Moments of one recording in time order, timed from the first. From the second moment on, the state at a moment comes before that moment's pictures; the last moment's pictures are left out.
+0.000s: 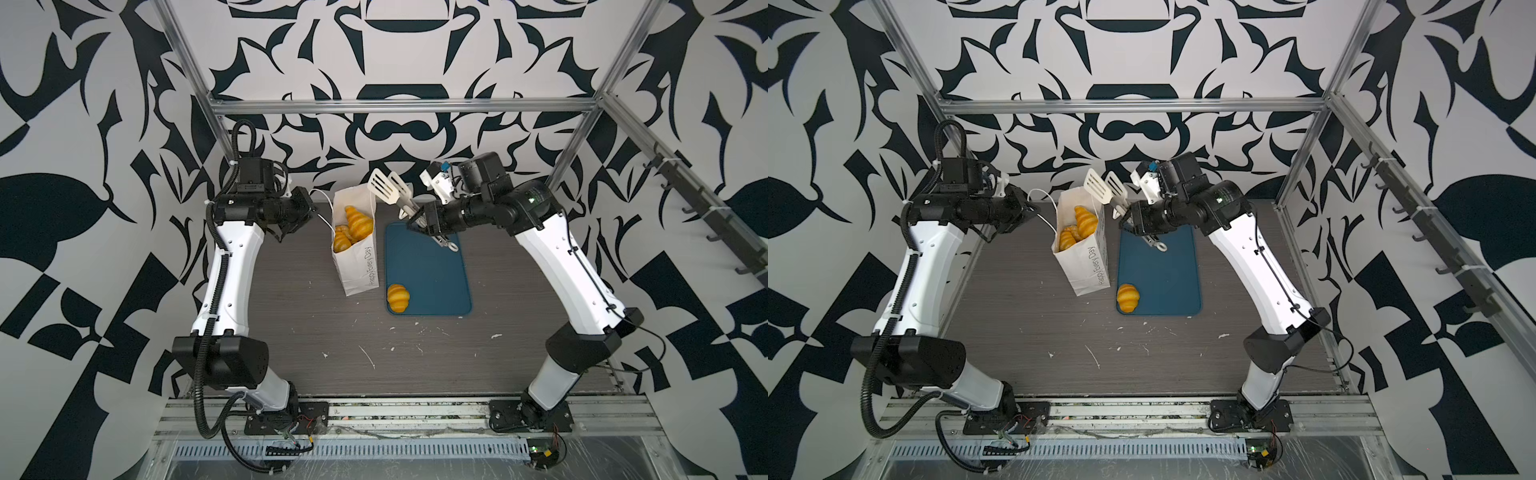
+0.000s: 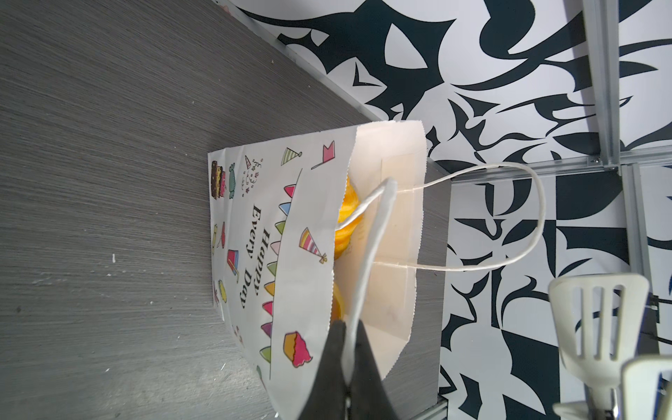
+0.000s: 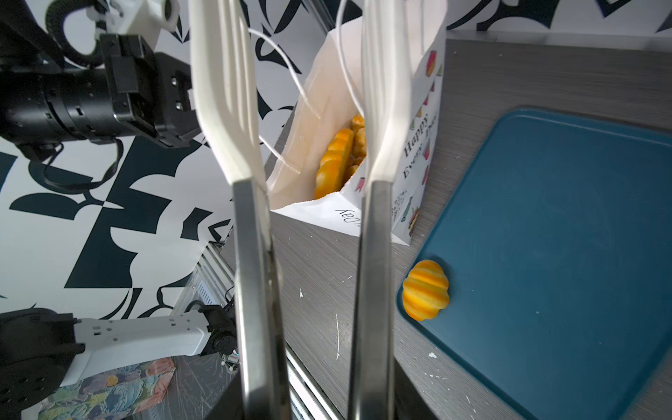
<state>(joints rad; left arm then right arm) -0.02 1.57 1.84 -1.05 0.49 -0.60 0.56 1.71 2.20 -1.21 -0.45 0.37</state>
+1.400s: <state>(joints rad) -0.03 1.57 1.84 -1.05 0.49 -0.60 0.51 1.58 1.52 -1.20 -0.47 0.43</state>
